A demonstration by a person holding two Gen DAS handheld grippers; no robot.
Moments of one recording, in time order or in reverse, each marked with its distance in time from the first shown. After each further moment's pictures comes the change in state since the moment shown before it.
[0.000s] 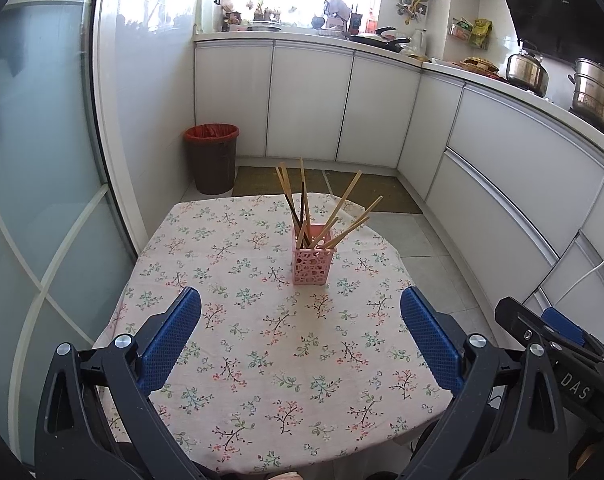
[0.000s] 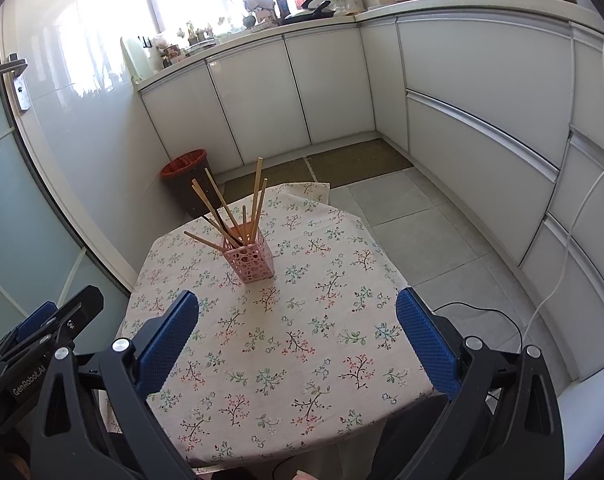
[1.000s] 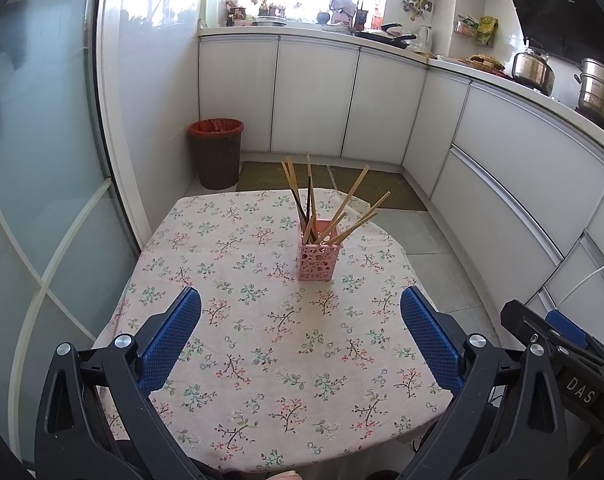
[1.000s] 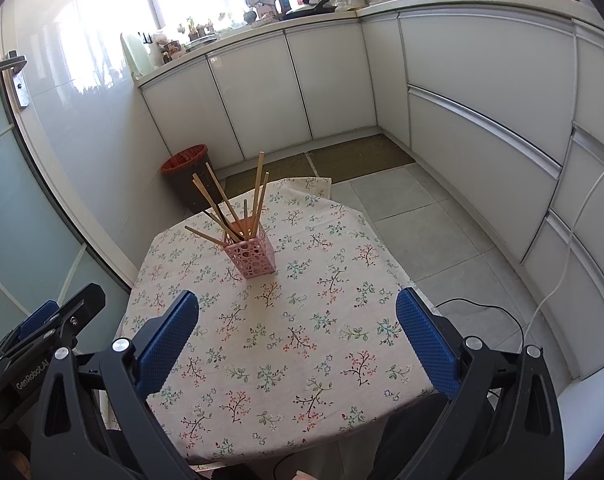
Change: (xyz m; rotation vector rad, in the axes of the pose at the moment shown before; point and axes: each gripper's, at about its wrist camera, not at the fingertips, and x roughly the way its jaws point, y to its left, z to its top) left arm 0.004 0.001 -0.004 -0.012 0.016 0.019; right arm 0.005 0.001 -0.003 0.002 0.017 0.005
